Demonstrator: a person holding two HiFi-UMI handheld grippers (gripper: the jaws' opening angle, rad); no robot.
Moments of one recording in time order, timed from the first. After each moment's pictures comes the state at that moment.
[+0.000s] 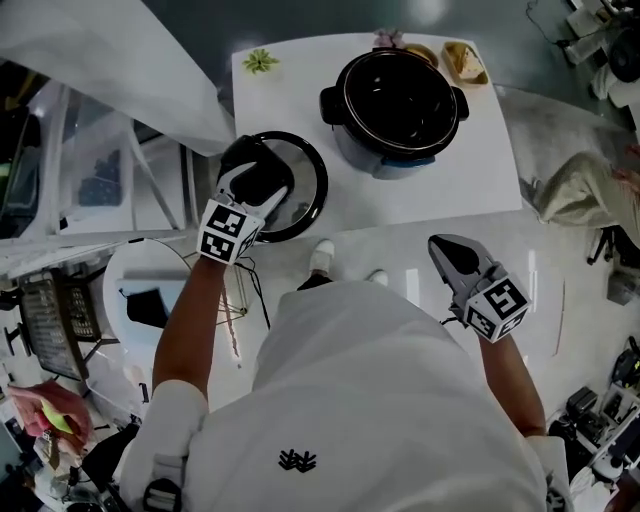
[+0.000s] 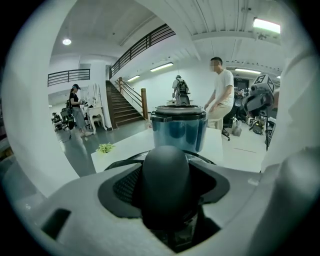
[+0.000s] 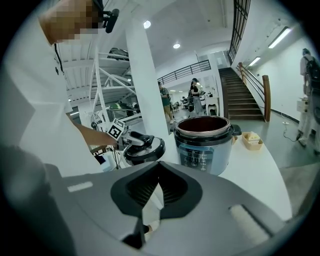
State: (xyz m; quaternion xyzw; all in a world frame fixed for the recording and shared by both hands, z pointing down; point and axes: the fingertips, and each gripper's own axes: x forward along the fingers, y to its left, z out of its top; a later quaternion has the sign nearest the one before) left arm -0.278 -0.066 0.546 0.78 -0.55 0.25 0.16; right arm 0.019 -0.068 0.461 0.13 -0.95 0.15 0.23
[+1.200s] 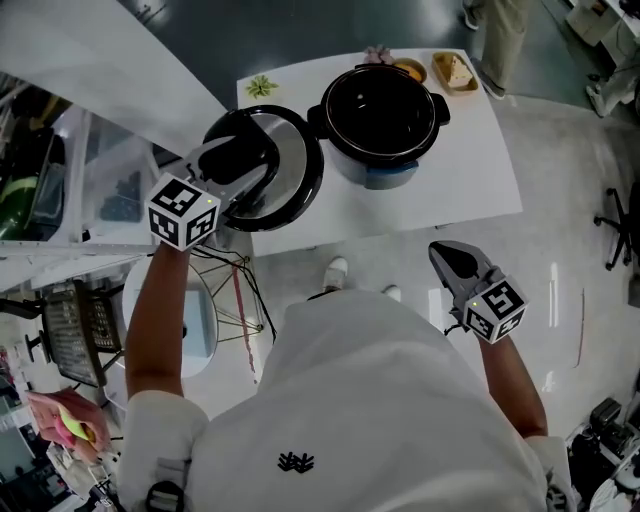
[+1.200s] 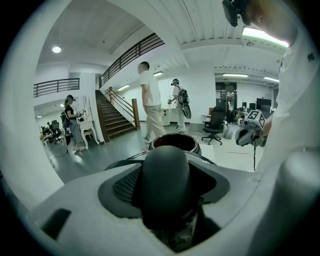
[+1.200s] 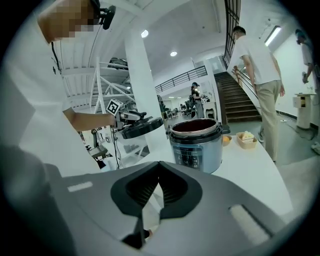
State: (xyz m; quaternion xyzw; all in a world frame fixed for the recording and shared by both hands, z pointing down) left arm -0.265 -0.101 0.391 0.82 -0.51 0.24 0.11; right arm 0.059 -0.071 0.460 0.14 -0.96 0.16 0.18
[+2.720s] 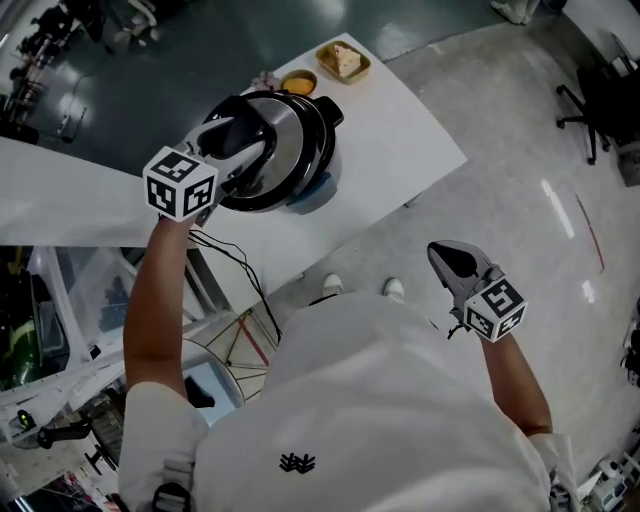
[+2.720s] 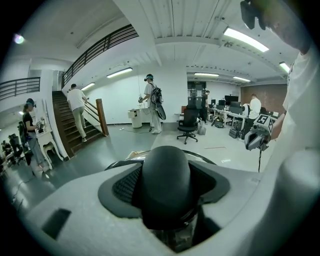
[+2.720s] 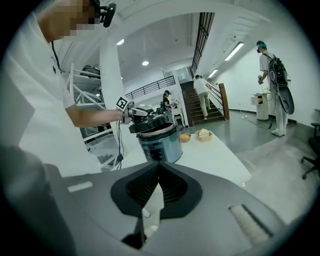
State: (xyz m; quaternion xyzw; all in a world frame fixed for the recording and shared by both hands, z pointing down) left arm -0.110 -0.279 0.388 0.89 -0.35 0.27 0.08; right arm 0.177 -0.079 0.467 0.32 -0.91 0.20 0.15
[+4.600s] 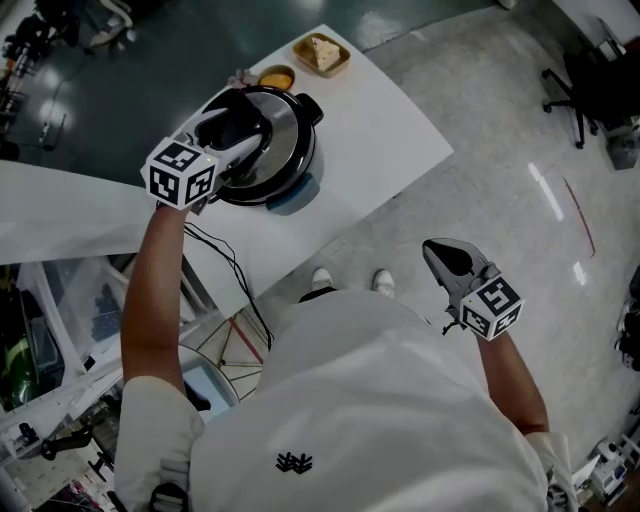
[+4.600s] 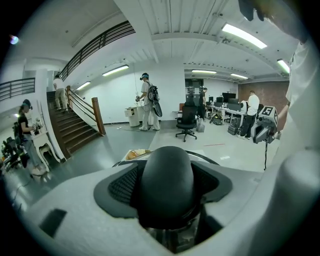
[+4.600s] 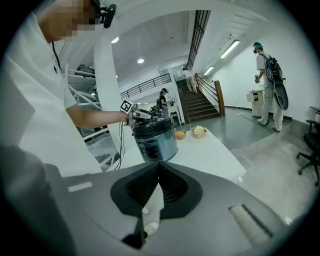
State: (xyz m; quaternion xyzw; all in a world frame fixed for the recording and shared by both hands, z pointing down) left arm -0.087 -0.316 0.427 0.90 -0.33 0.29 0.07; right arm 0.196 -0.082 0.475 0.34 -0.90 0.22 0.15
